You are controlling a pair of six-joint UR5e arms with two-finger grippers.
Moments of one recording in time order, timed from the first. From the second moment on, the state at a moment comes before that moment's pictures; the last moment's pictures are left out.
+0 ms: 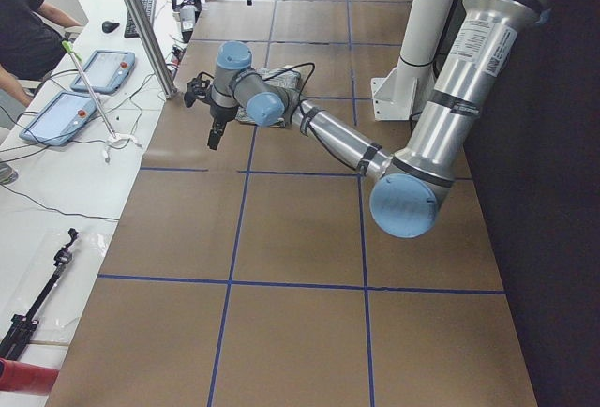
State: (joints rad) left arm -1.24 -1.85 -1.75 -1.83 -2.15 -0.52; right arm 1.26 -1.10 1.50 -1.63 2.28 0.28
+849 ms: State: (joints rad) left arm -1.54 -1.51 -1.73 -1.84 -2.25 0.08; right arm 1.57 -1.49 1.61 -1.68 2.32 -0.11
